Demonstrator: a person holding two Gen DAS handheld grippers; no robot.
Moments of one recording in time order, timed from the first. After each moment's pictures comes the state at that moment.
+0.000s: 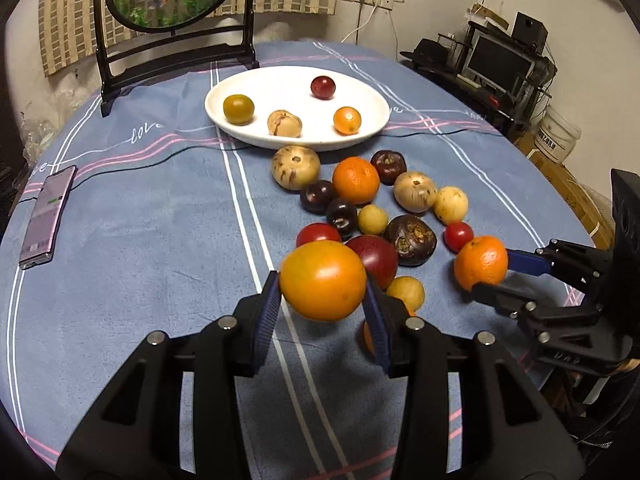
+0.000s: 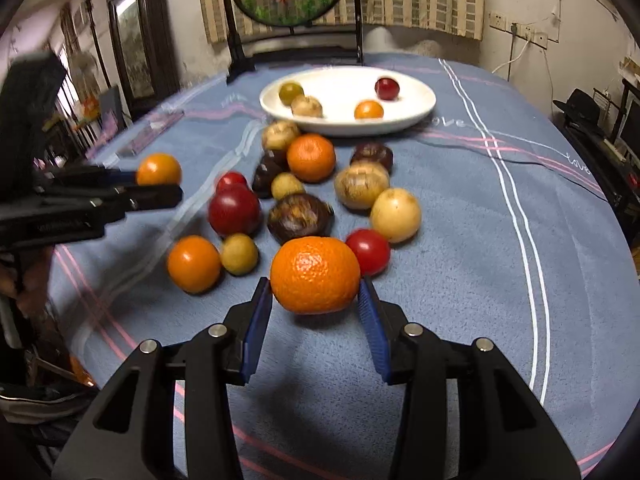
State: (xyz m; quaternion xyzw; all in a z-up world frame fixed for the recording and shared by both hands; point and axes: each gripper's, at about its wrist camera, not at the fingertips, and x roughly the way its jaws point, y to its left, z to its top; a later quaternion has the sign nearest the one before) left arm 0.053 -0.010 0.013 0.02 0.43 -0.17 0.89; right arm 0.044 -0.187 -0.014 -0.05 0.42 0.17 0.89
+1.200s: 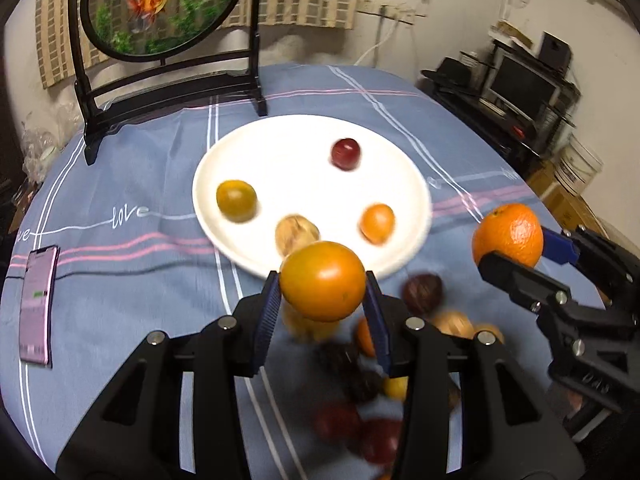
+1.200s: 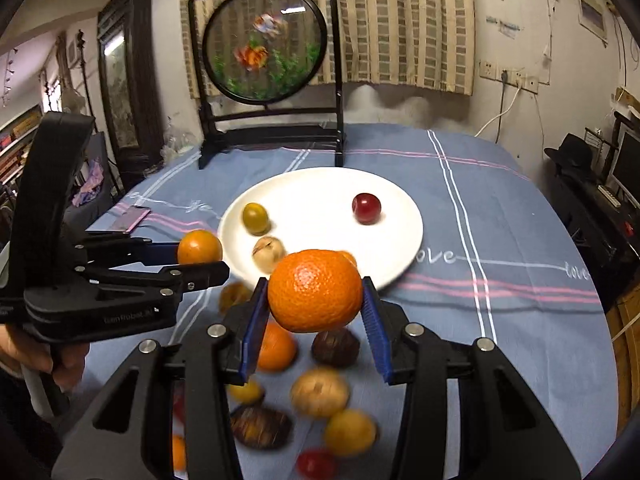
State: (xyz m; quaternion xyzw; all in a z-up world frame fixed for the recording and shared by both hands) left arm 0.188 -0.034 0.045 0.01 0.42 -0.14 0.90; right arm 0.170 -0.181 0.056 -0.03 0.34 0.15 0.93
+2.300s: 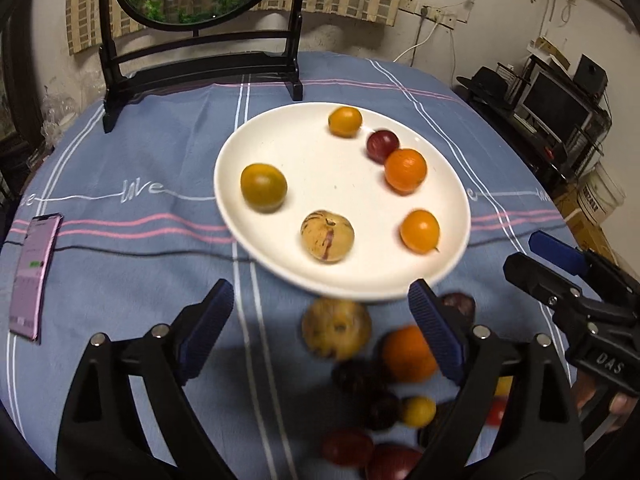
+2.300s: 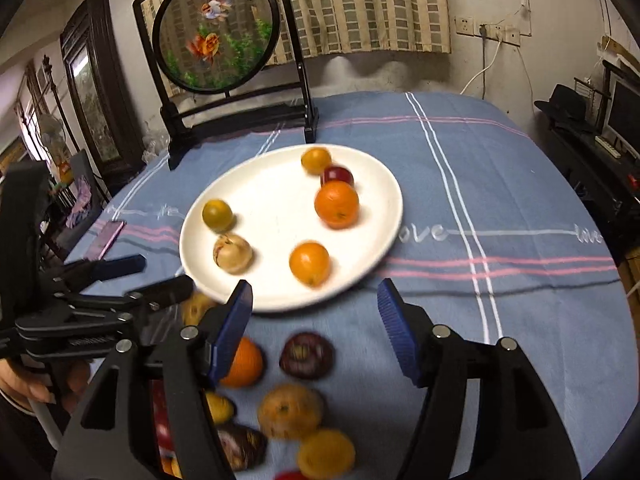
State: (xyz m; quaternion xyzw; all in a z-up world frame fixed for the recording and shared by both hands) left arm 0.187 -0.026 0.031 -0.03 0.43 -0.09 0.90; right arm 0.189 -0.212 0.036 0.03 0.38 0.13 0.91
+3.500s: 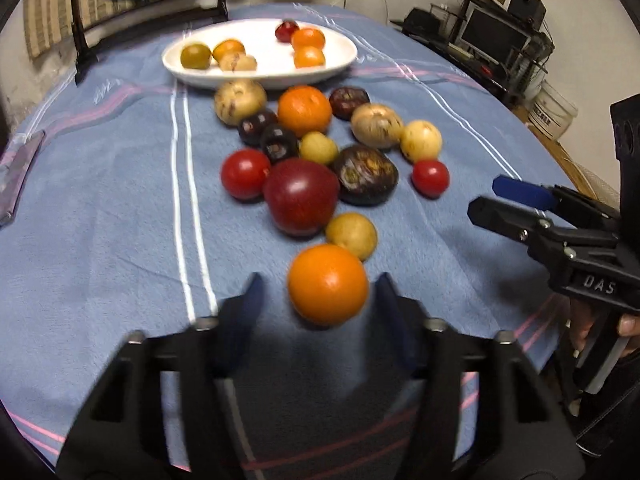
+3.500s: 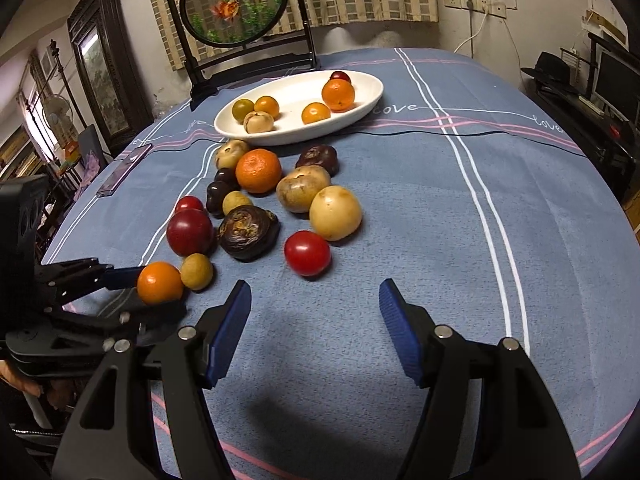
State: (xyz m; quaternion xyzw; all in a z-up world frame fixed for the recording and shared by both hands) left arm 0.030 -0.049 -0.026 0.02 0.47 -0.19 0.86; right arm 0.047 -0.230 -0.013 0.03 0.41 0.13 0.90
